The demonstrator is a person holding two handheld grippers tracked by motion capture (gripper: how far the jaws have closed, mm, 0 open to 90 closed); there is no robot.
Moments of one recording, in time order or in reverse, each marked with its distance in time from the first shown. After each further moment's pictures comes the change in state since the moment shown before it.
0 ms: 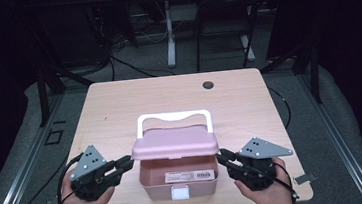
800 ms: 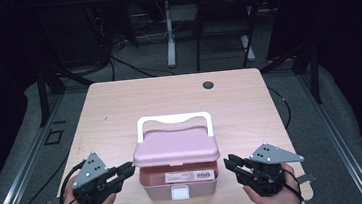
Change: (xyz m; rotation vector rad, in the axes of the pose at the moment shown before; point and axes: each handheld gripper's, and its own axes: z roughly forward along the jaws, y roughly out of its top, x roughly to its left) left arm -0.006 -0.017 0.002 0.010 -0.006 0.000; right arm -0.011 -0.019 -0.012 0.010 -0.007 0.060
